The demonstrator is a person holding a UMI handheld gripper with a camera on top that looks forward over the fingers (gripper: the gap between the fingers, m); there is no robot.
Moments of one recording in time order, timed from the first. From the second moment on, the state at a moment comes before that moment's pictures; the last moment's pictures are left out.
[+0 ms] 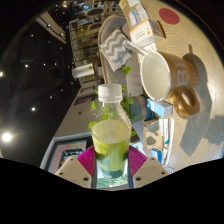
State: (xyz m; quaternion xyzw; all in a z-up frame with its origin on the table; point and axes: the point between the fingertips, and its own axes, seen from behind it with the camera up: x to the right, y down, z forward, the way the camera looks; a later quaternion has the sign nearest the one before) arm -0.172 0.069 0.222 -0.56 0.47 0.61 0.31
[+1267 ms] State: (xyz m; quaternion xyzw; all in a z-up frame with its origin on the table) arm 0.183 0.071 0.163 -0.82 0.06 0.00 0.57
